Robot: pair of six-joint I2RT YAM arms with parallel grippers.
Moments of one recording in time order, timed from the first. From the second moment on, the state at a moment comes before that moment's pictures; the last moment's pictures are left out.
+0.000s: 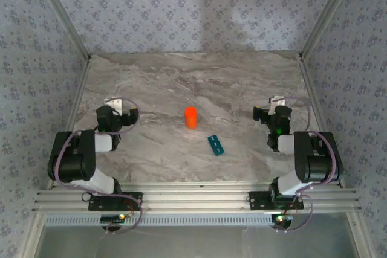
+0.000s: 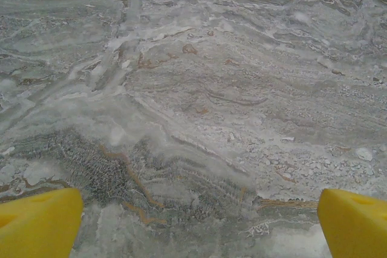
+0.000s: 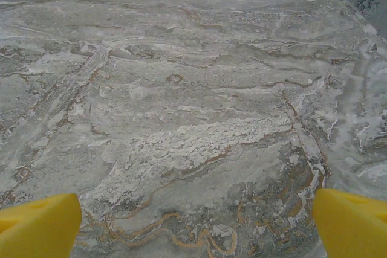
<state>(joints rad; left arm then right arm) 0.05 1.53 0.39 0.70 0.11 0.00 -0.03 1.51 0.36 0.72 0.05 -0.01</state>
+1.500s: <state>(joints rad) 0.00 1.52 0.40 0.69 -0.01 -0.01 -0.08 1.25 0.43 0.50 0.02 0.03</state>
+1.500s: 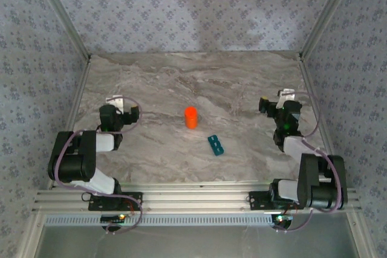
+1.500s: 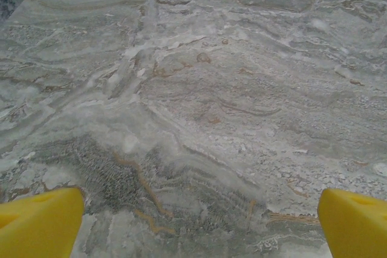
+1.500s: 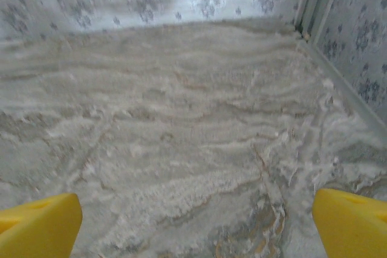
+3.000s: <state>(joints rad) -0.34 1.14 0.75 -0.20 -0.15 -0.37 0.70 1.45 0.88 -0.35 0.03 0.29</state>
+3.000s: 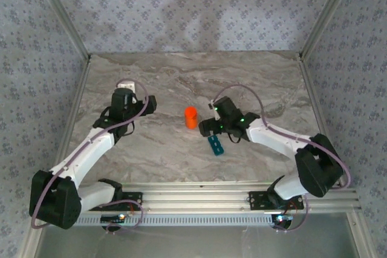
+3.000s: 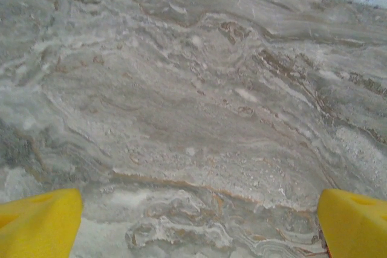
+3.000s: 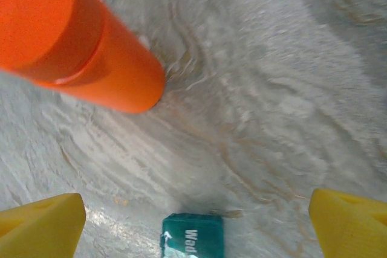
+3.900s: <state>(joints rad) -0.38 1.10 0.70 -0.22 -0.25 -0.44 0.65 1.78 1.04 -0.21 0.03 0.22</state>
